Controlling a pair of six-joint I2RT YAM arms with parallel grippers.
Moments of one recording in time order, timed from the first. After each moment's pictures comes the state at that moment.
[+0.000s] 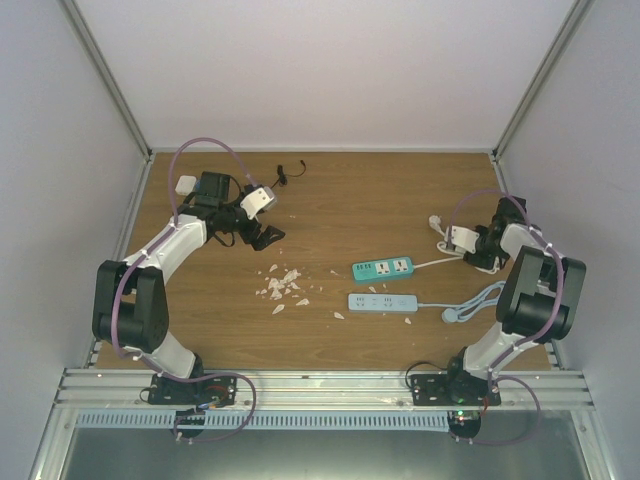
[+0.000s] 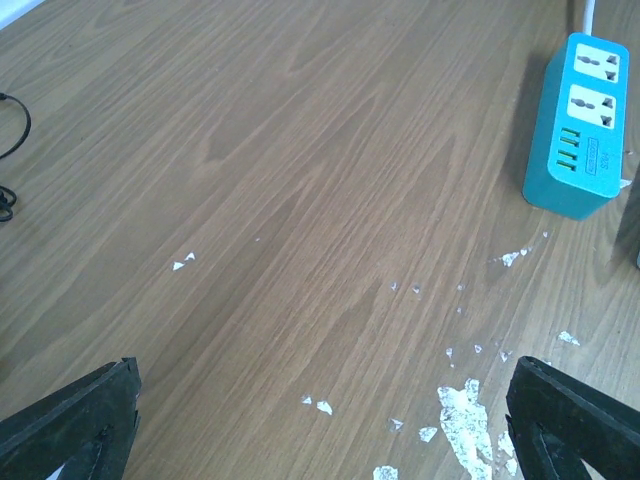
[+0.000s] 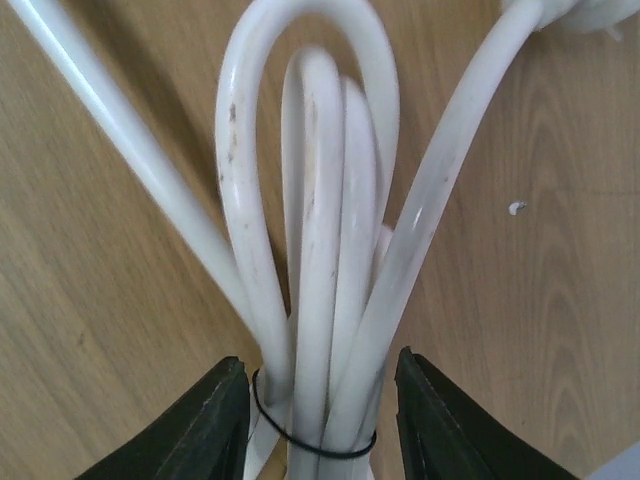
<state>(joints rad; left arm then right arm) -0.16 1.59 1.10 -0.40 0.65 0.59 -0.34 1.68 1.01 -0.54 -0.20 -1.58</state>
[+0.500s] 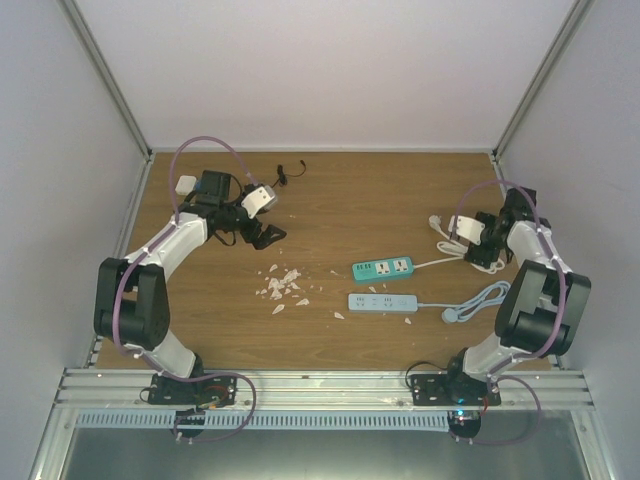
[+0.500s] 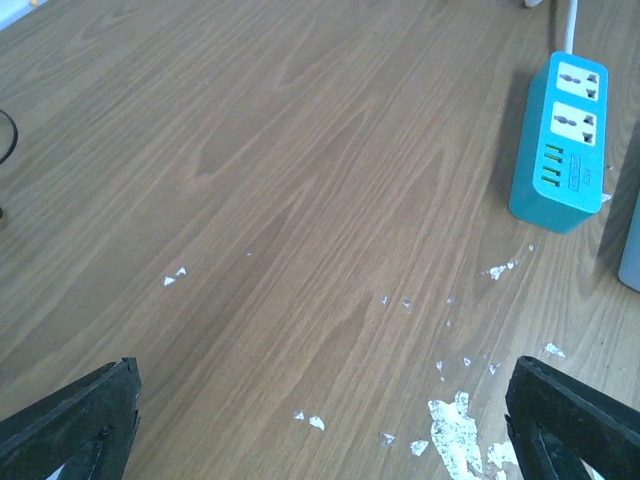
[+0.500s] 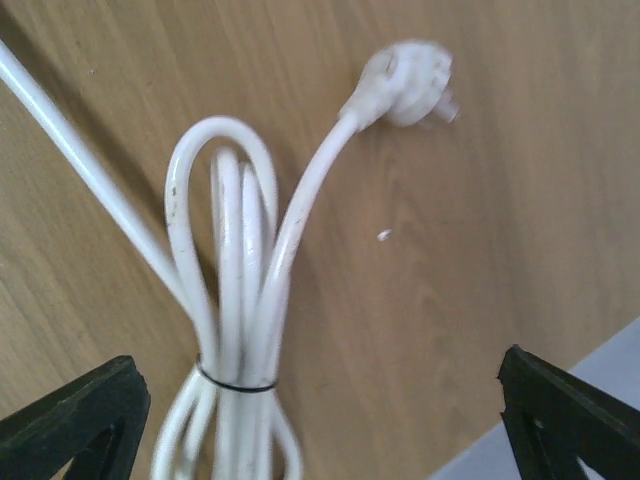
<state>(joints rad) -0.16 1.61 1.13 -0.42 0.68 0.58 -0.34 1.58 1.08 -0.64 -0.27 -1.57</state>
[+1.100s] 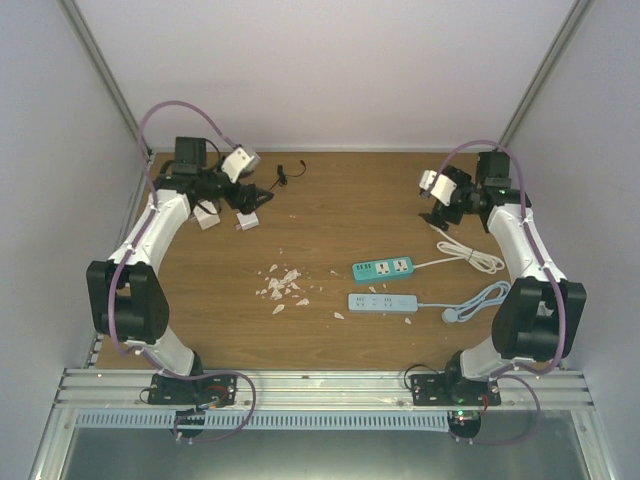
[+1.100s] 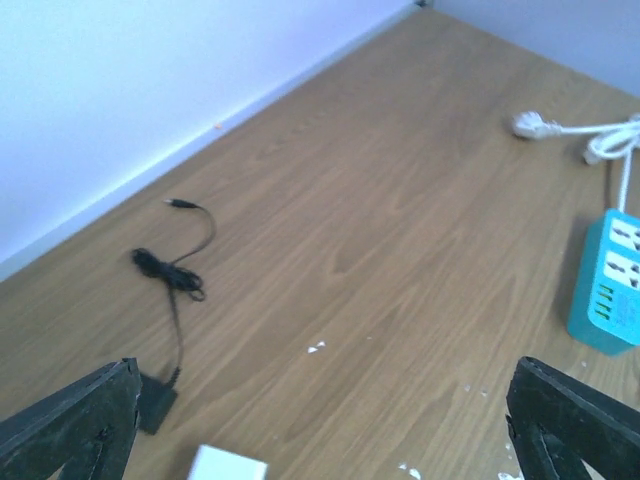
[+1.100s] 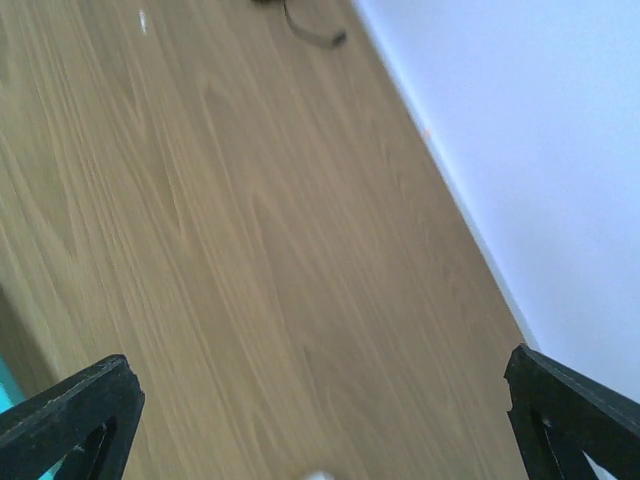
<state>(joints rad) -0.02 1.64 1.44 -0.54 0.74 0.50 -0.04 1.52 1.27 -0.56 -0.54 -1.13</state>
